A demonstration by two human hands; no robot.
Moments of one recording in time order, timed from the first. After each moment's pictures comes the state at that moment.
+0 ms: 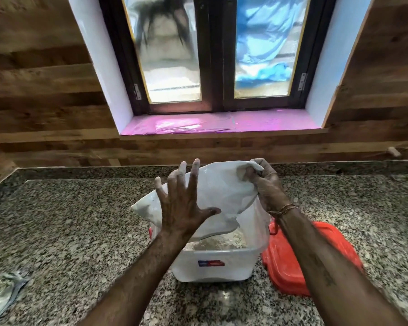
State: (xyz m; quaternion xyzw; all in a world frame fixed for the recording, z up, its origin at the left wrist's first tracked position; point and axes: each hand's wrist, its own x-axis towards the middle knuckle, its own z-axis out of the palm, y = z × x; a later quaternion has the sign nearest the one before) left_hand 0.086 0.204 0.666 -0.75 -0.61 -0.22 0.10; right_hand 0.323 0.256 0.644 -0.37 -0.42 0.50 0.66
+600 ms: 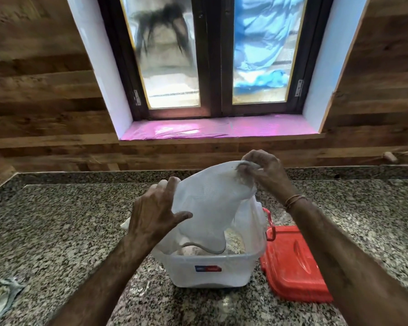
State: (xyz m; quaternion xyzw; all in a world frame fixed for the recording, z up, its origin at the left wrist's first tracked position) left_hand 0.033 0.195 0.693 -0.79 -0.56 -0.20 0.16; right_hand 0.341 0.252 0.705 -0.52 -0.65 0.25 0.49
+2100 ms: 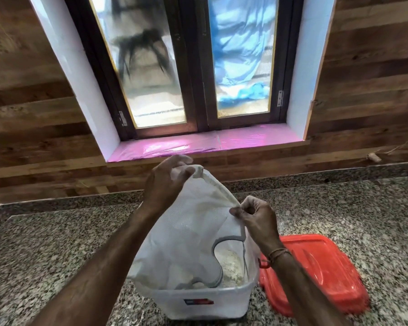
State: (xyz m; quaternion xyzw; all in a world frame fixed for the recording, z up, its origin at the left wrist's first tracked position) left_hand 0.088 0.280 0.749 -0.75 -0.49 -0.43 -0.13; right_hand 0.321 0.213 0.630 -0.61 -0.50 0.28 0.55
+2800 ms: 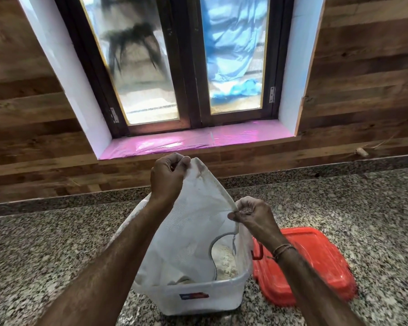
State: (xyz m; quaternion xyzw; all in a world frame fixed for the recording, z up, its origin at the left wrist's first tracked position) left_hand 0.119 0.272 0.747 -0.63 -0.49 -0.53 -0.30; right_hand 0.339 0.195 0.635 -0.59 -0.56 0.31 0.49
